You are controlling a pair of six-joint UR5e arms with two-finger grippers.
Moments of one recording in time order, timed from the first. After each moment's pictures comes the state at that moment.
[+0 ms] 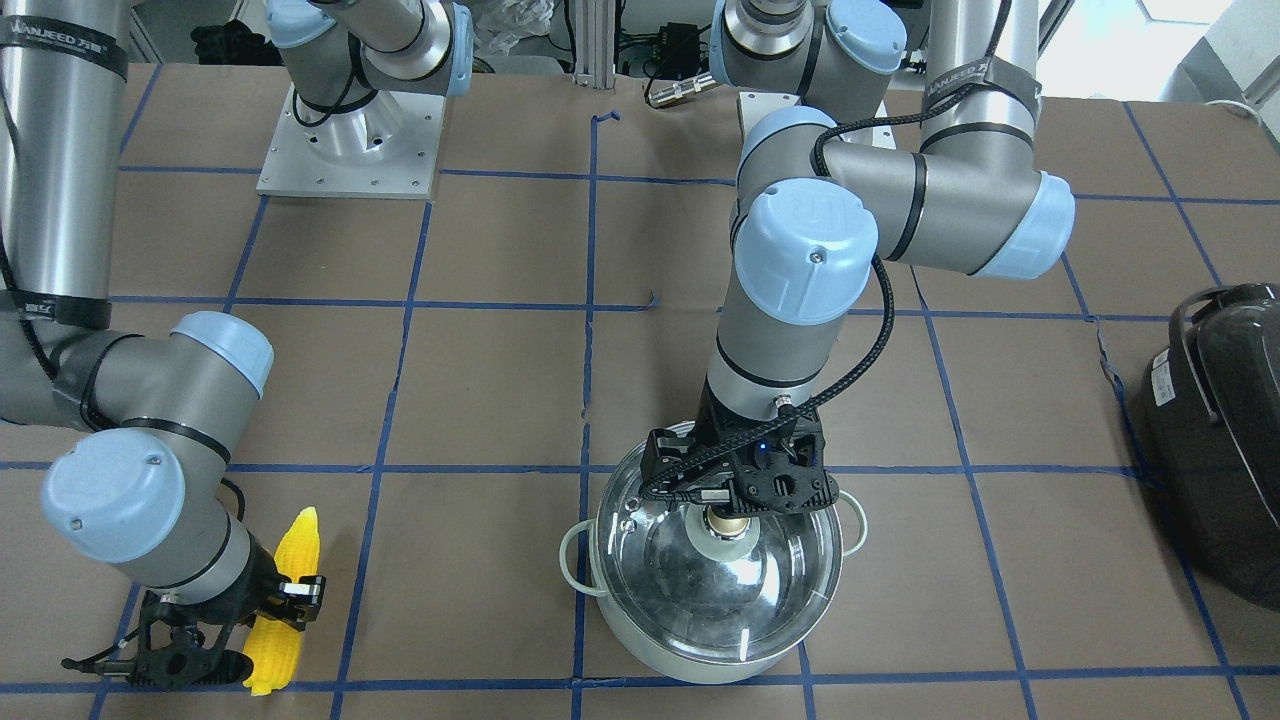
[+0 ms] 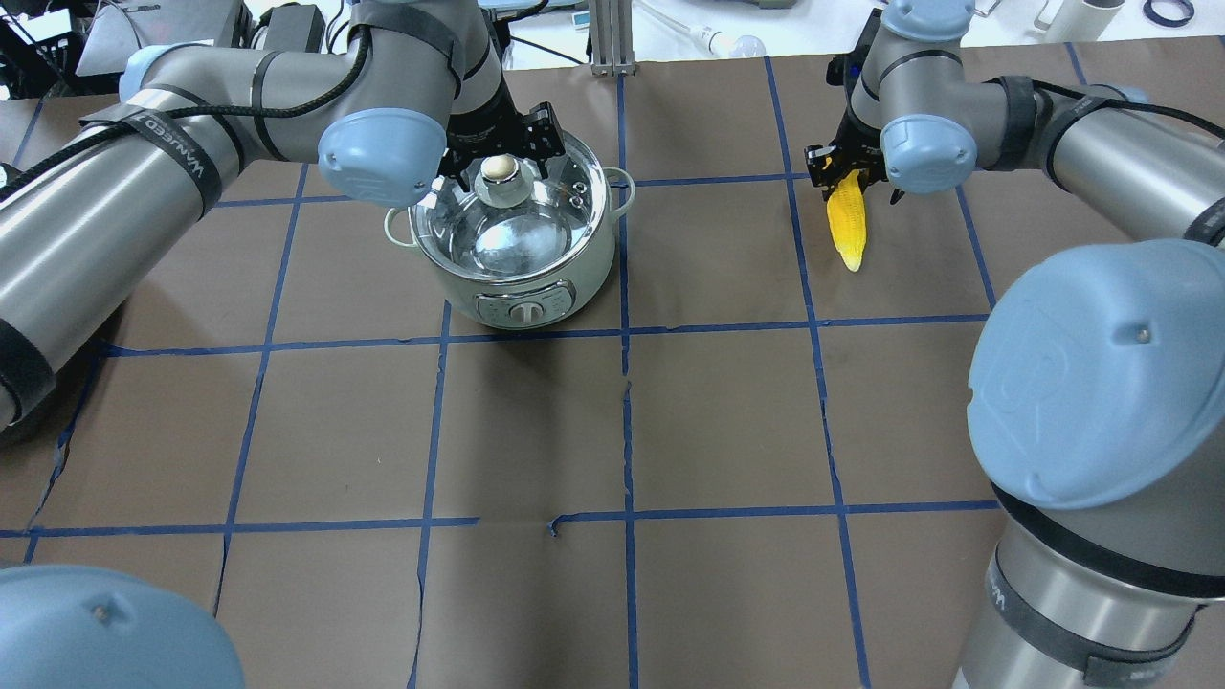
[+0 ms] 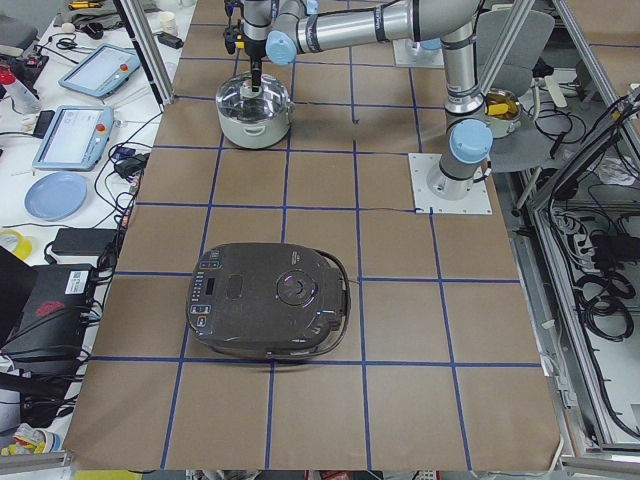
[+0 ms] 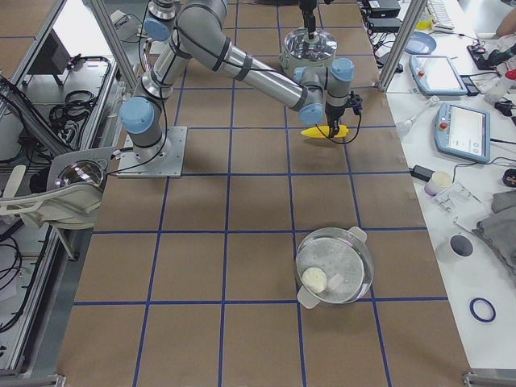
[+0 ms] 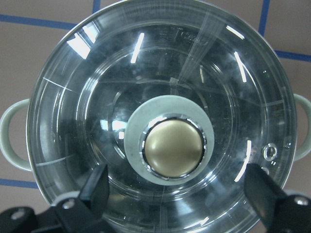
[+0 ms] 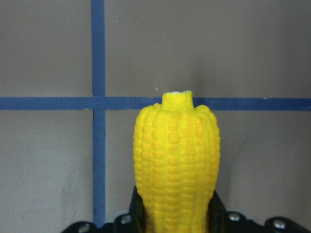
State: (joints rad) left arm -1.75 -1.99 -1.46 -1.09 1.57 -0.30; right arm 1.48 -0.92 1.43 -2.20 -1.57 -0.11
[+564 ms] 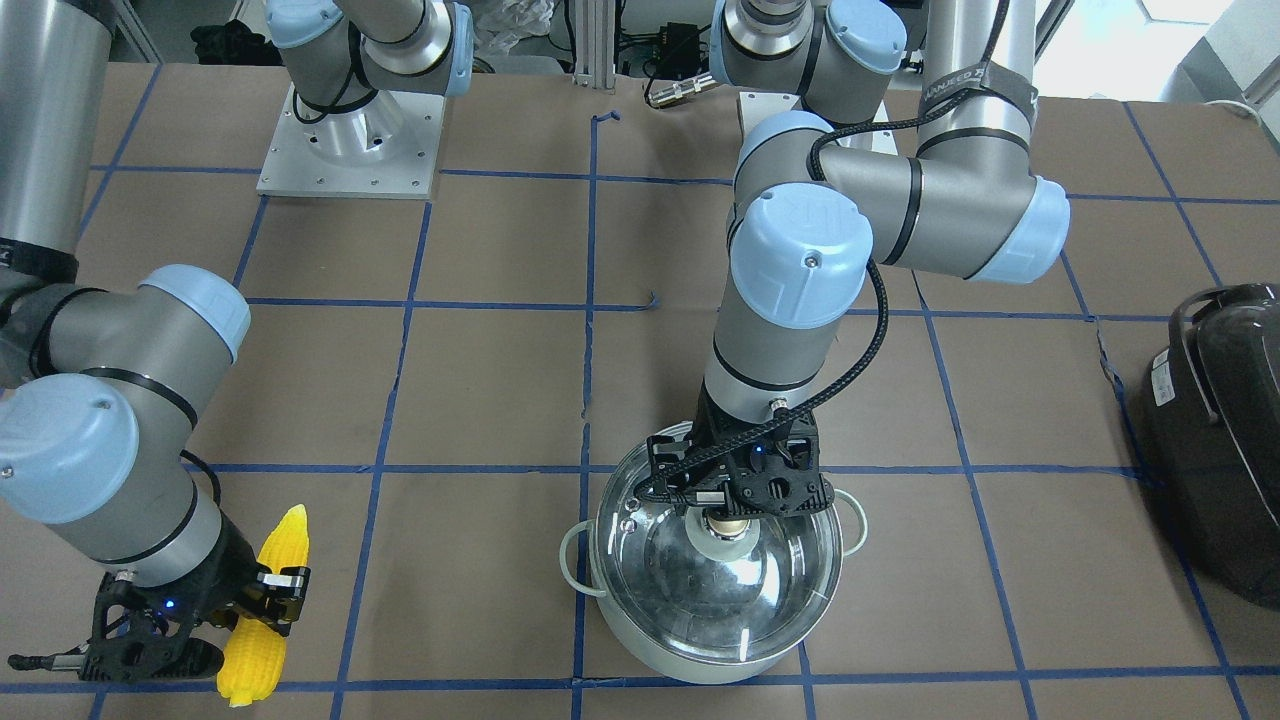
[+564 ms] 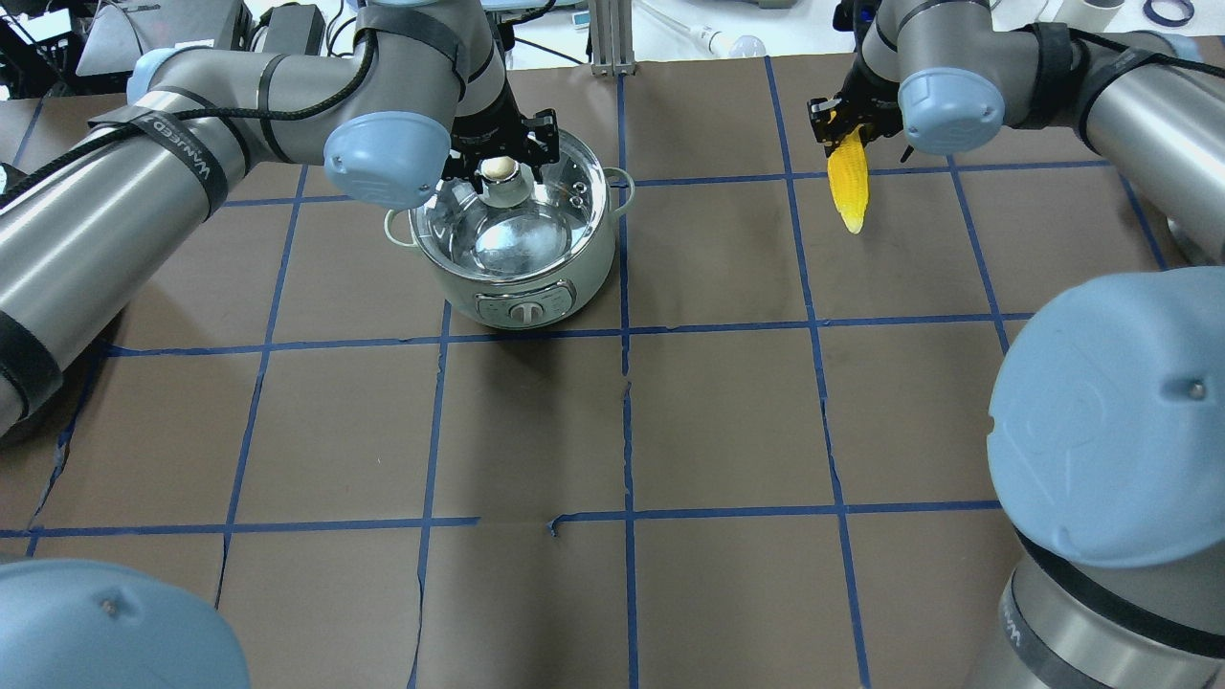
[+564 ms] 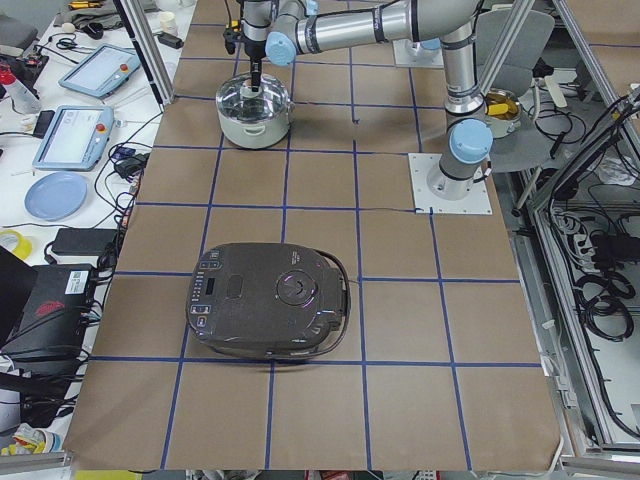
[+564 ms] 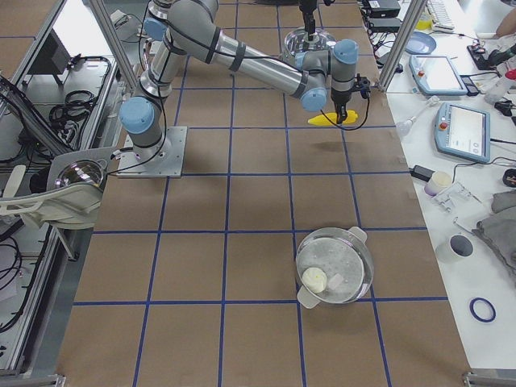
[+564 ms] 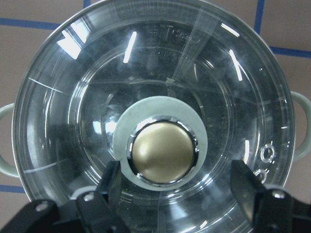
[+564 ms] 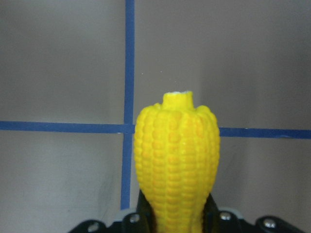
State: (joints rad) left arm -1.75 -1.99 -1.46 -1.08 1.57 -0.30; right arm 1.49 -1.00 1.39 -2.16 -1.52 -0.12
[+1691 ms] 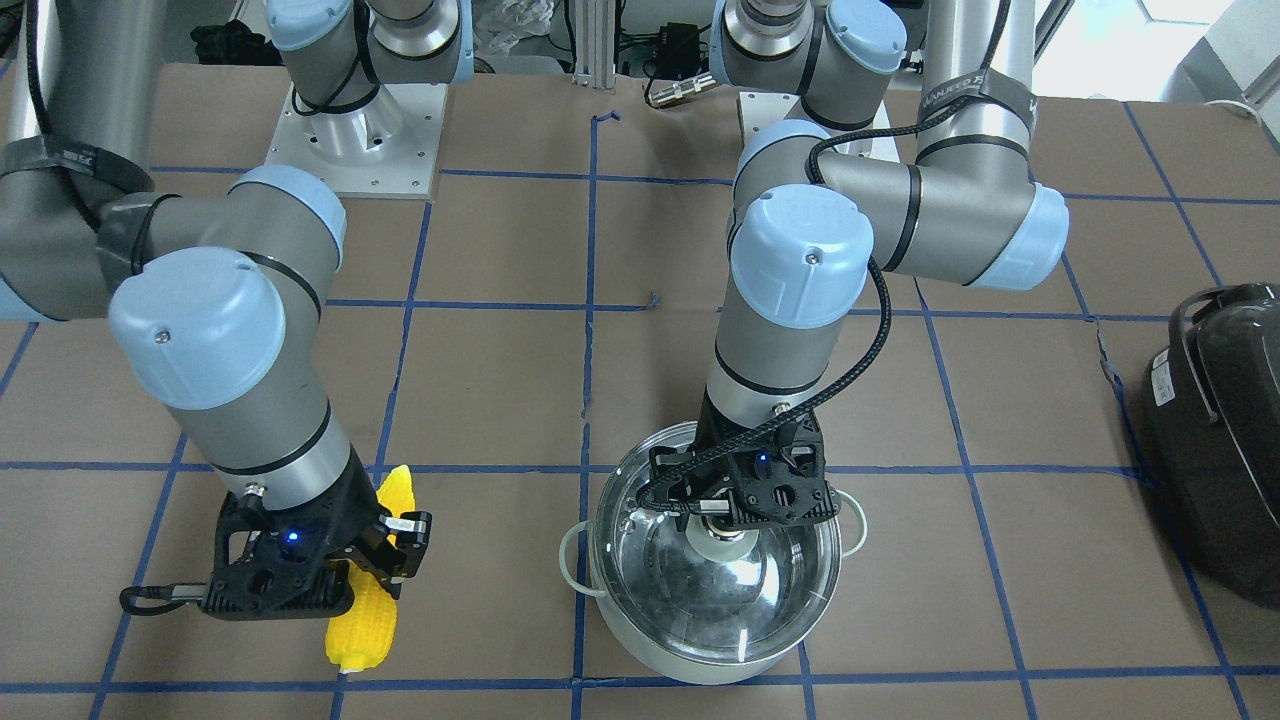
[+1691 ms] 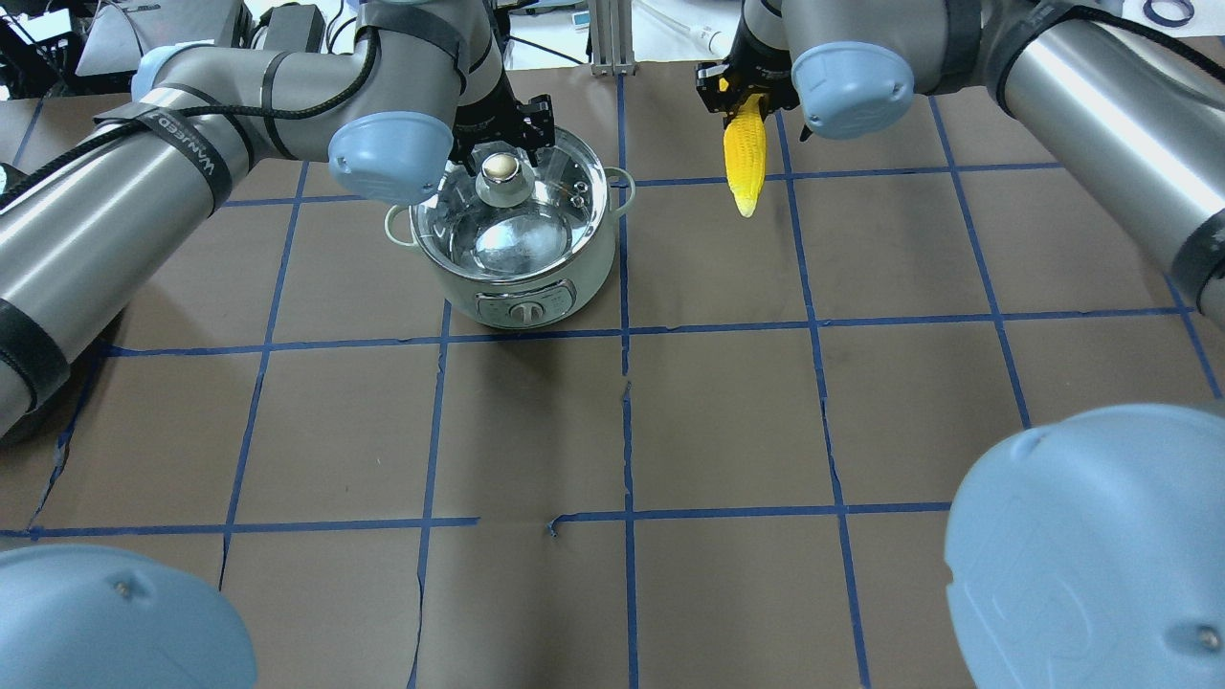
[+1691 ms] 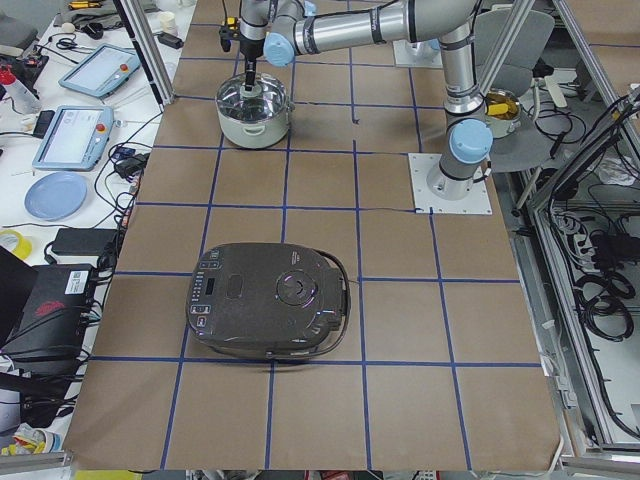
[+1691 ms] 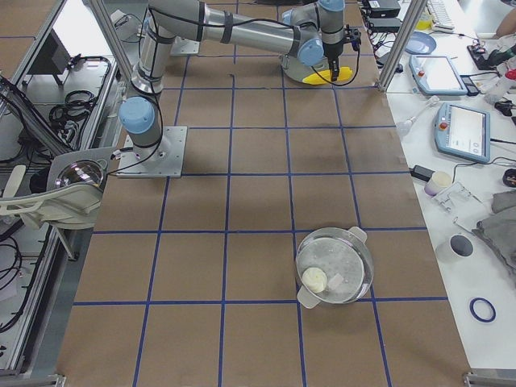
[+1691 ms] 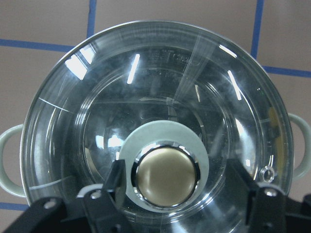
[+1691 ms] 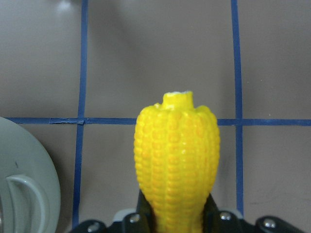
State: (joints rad) left arm -1.75 -2.00 -1.45 -1.02 1.61 -0.29; right arm 1.69 -1.08 1.35 -2.10 -1.55 0.11
